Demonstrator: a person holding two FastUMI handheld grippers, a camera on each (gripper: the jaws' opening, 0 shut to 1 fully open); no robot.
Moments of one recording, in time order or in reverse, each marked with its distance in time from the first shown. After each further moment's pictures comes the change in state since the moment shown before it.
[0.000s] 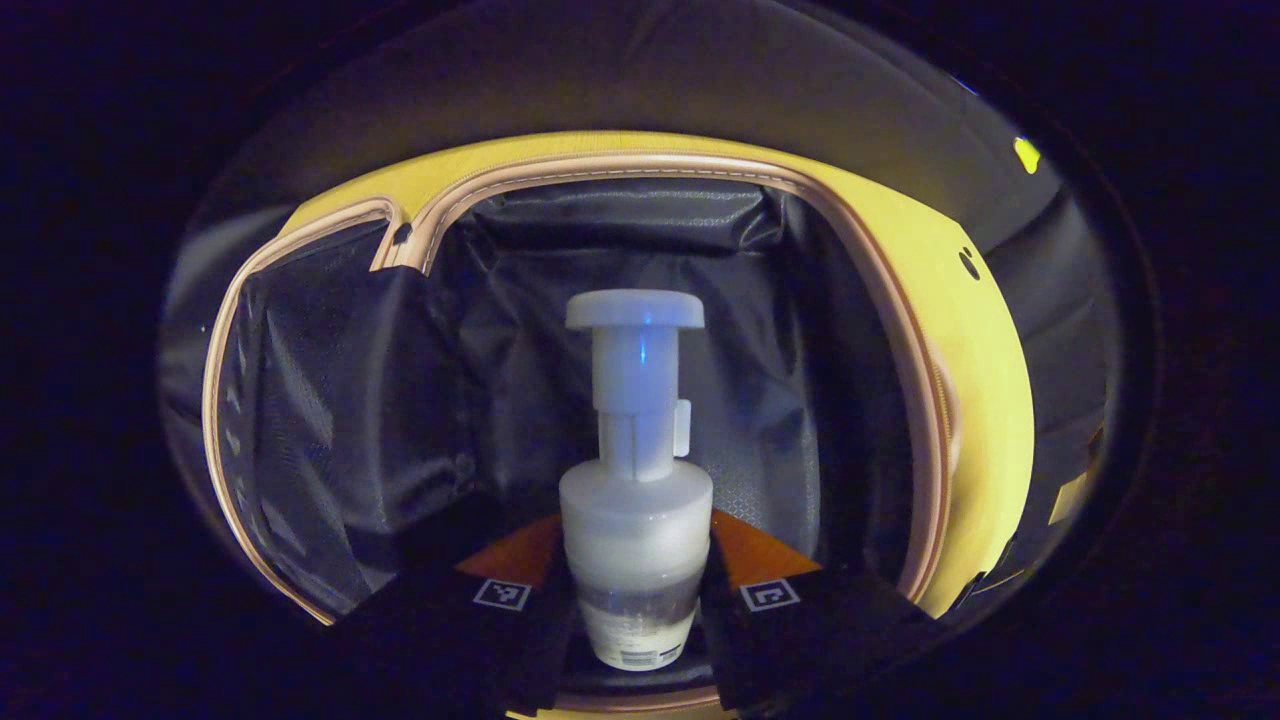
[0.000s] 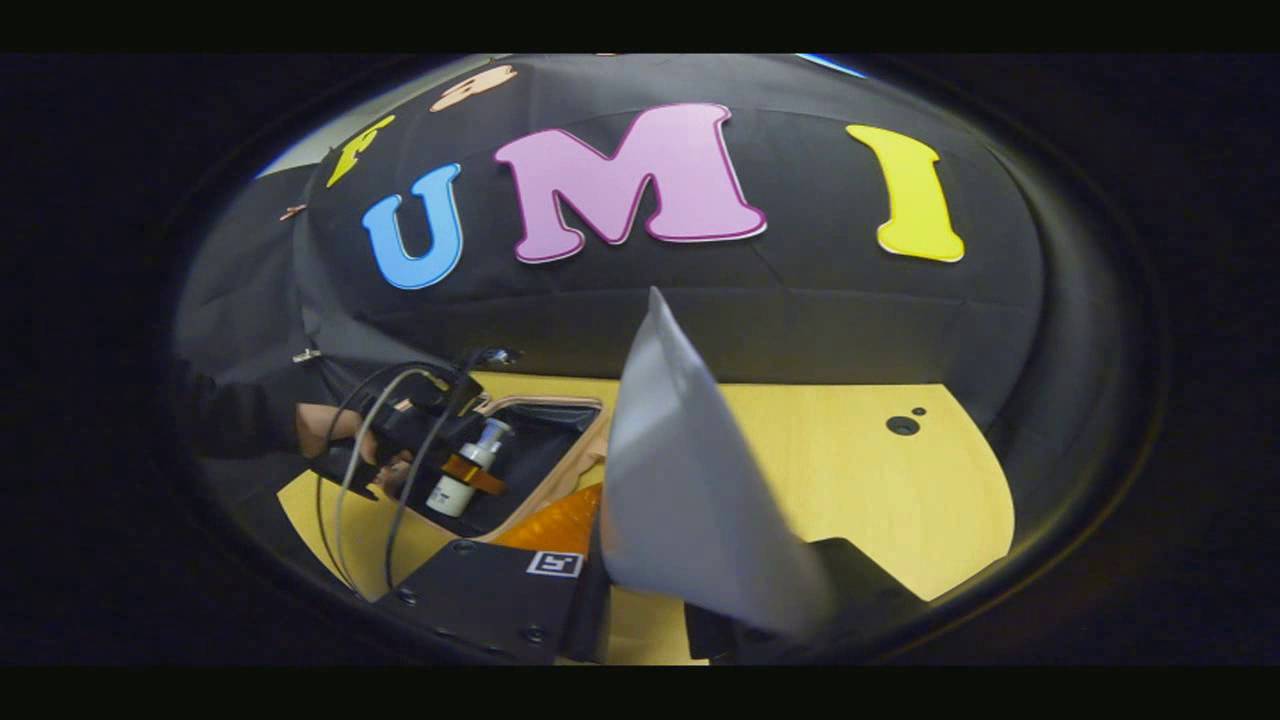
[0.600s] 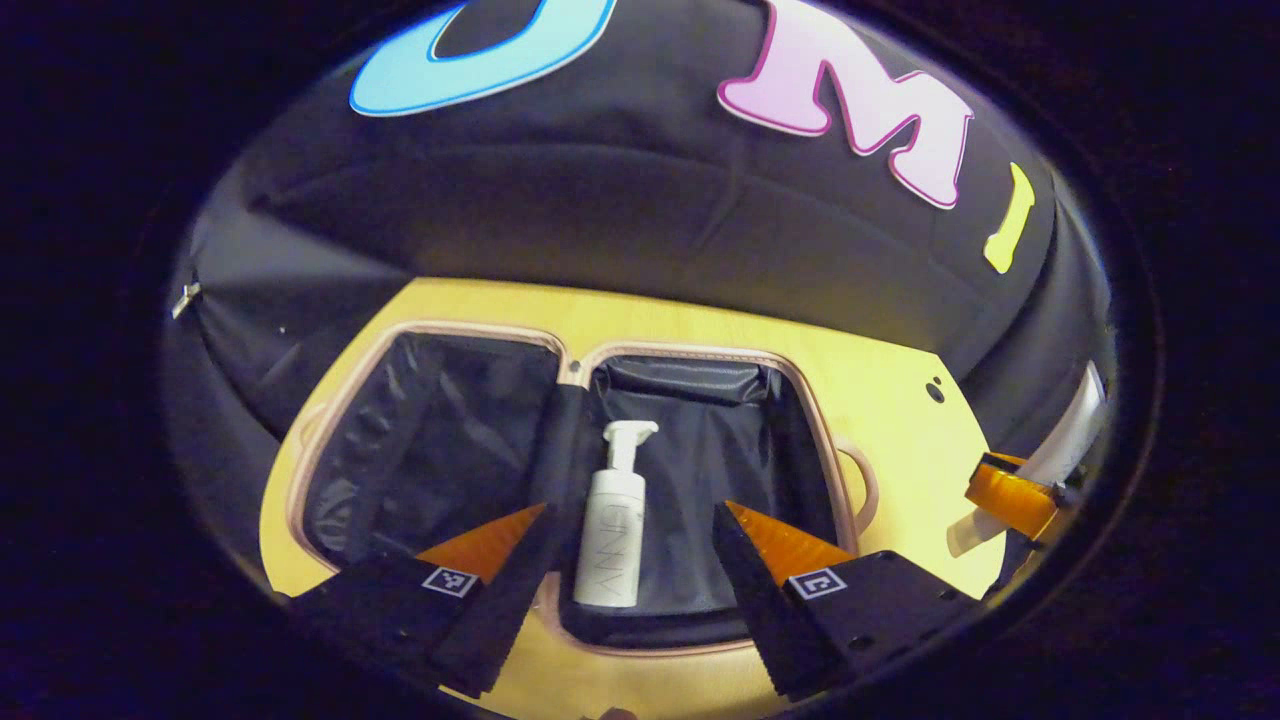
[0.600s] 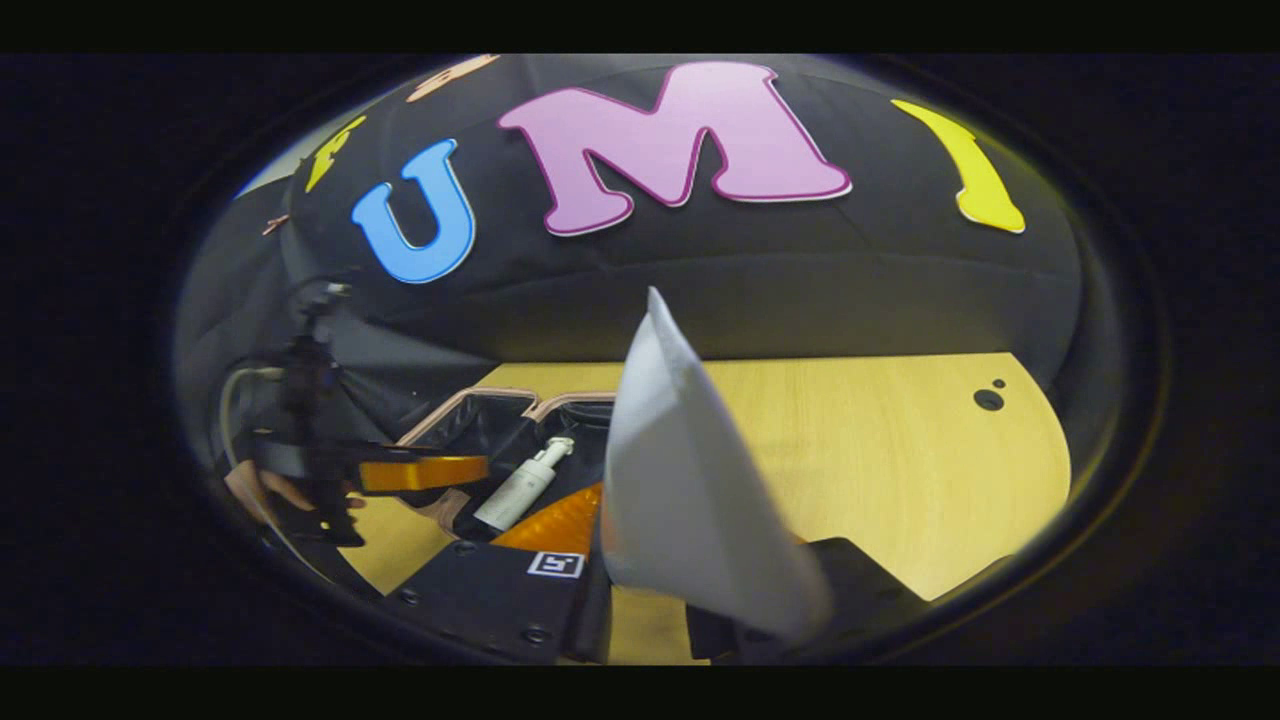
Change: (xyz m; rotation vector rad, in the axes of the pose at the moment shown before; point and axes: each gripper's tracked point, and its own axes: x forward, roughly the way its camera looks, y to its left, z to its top) left arm -0.166 0.049 0.001 -0.128 -0.496 0.093; right arm 0.074 0.080 0.004 0.087 0.127 0.052
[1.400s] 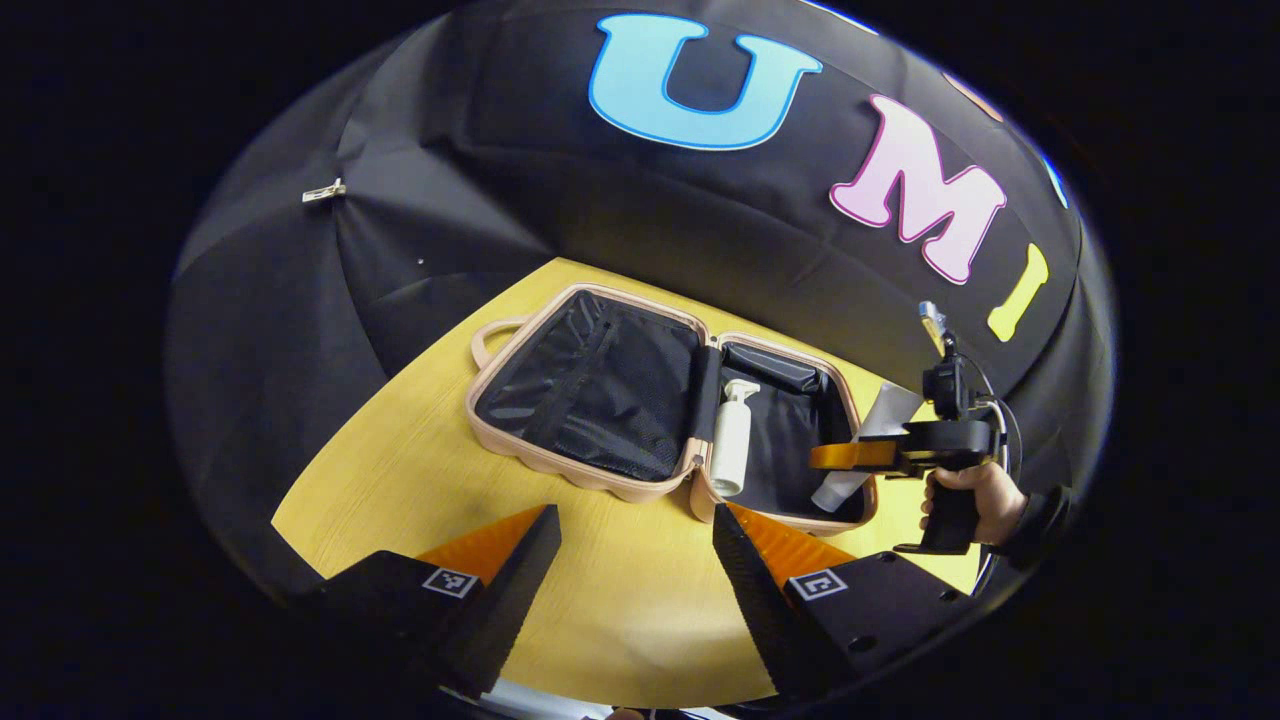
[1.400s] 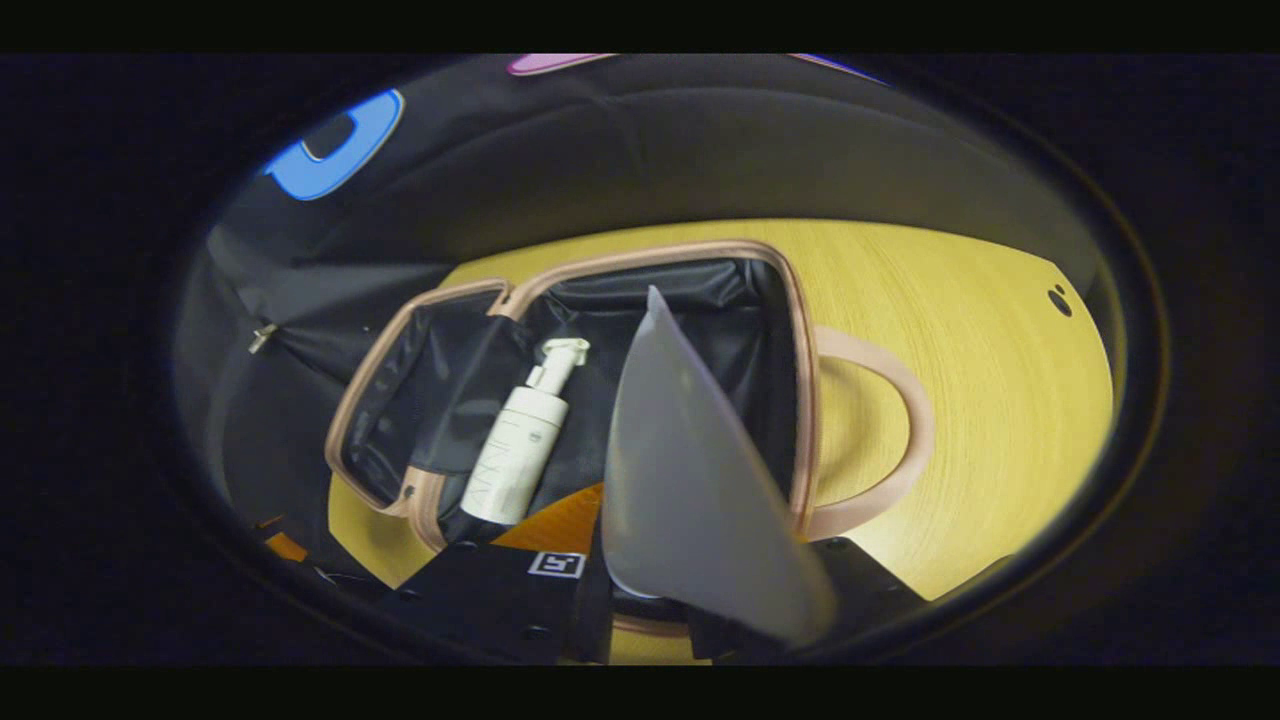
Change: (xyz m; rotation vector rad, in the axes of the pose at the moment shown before) left arm -0.133 0.100 -0.095 -0.252 -0.034 0.054; right arm 0.112 0.050 -0.119 0.132 0.444 -0.113
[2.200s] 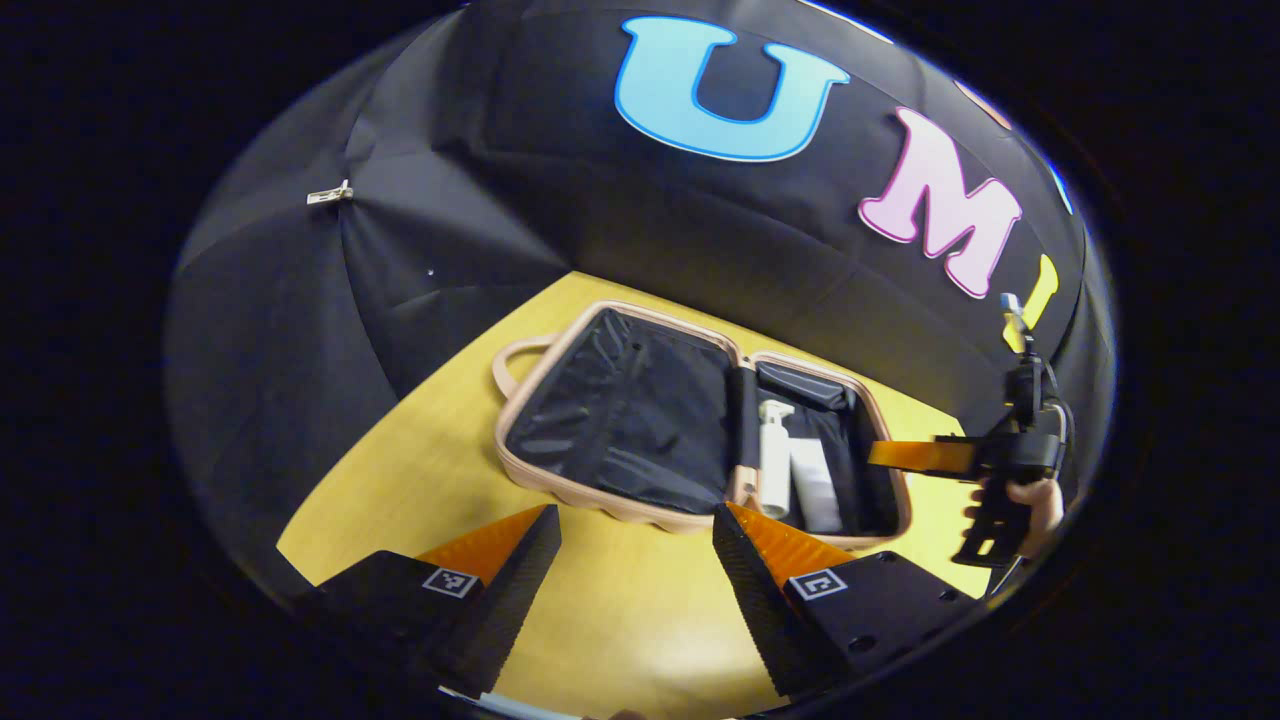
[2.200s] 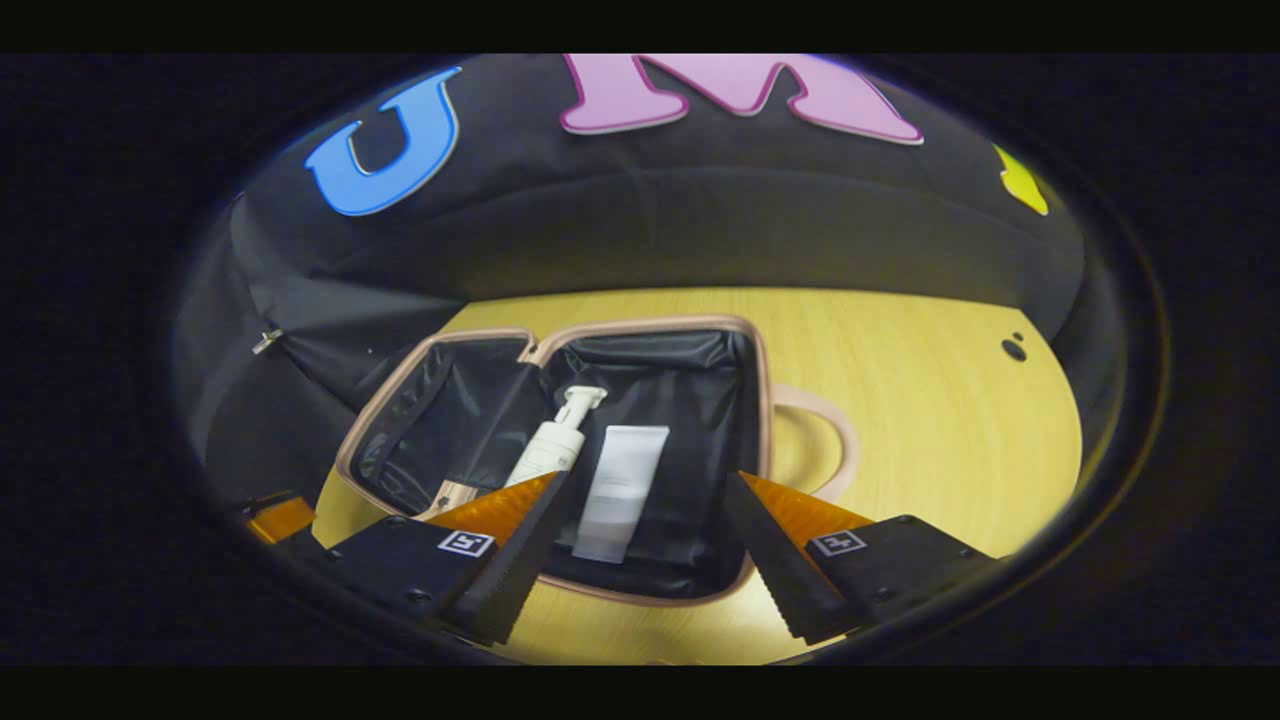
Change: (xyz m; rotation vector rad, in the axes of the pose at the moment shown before) left arm 0.046 0.064 0.037 0.008 -0.064 0.029; right arm -0.097 0.010 0.046 -0.106 -0.289 -0.036
